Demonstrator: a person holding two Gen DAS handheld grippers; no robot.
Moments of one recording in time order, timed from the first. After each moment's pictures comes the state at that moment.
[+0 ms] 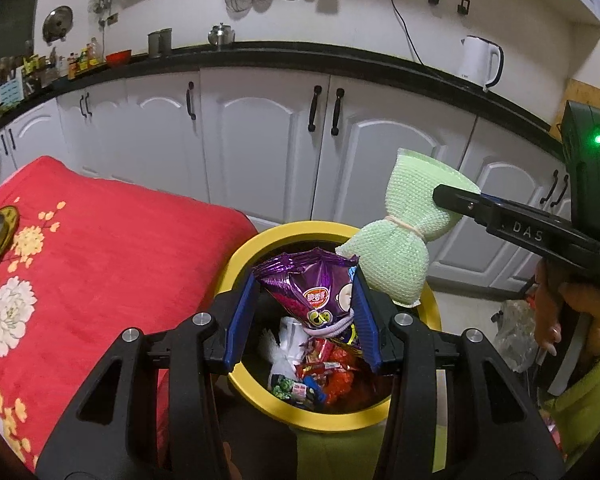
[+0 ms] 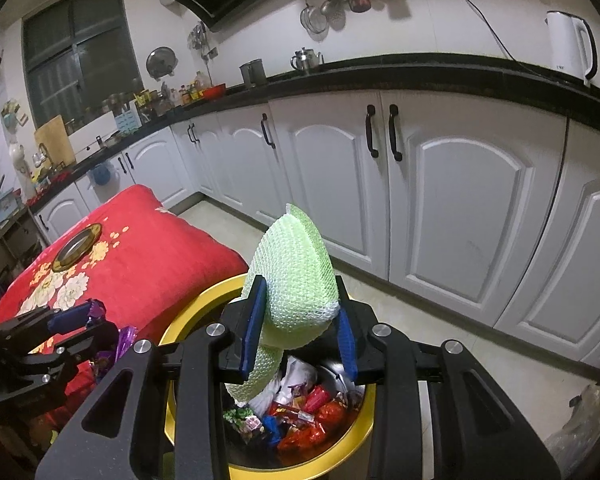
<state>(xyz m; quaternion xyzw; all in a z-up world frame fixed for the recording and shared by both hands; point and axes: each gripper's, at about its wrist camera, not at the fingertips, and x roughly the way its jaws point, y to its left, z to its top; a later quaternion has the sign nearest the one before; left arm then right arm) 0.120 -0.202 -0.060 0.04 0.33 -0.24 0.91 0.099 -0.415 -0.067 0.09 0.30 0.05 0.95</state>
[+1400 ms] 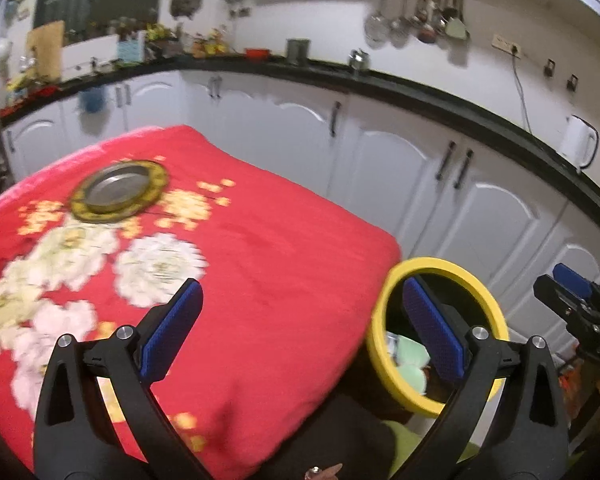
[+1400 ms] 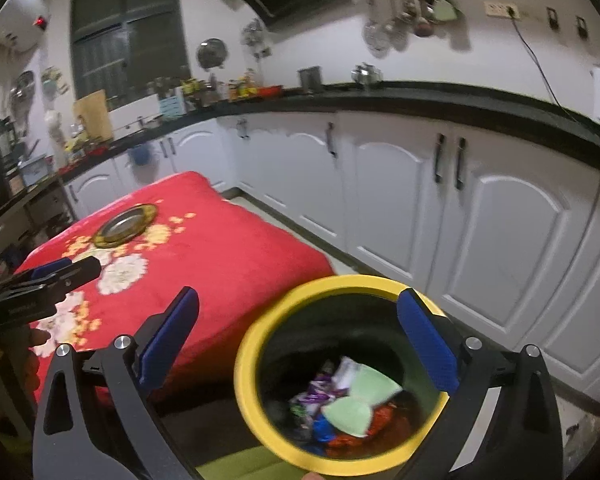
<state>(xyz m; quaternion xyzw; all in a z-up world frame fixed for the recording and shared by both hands) 0.090 -0.049 -0.014 -0.04 0.31 -0.04 0.95 0.063 -0.301 -0.031 0.04 0.27 0.11 0.95</state>
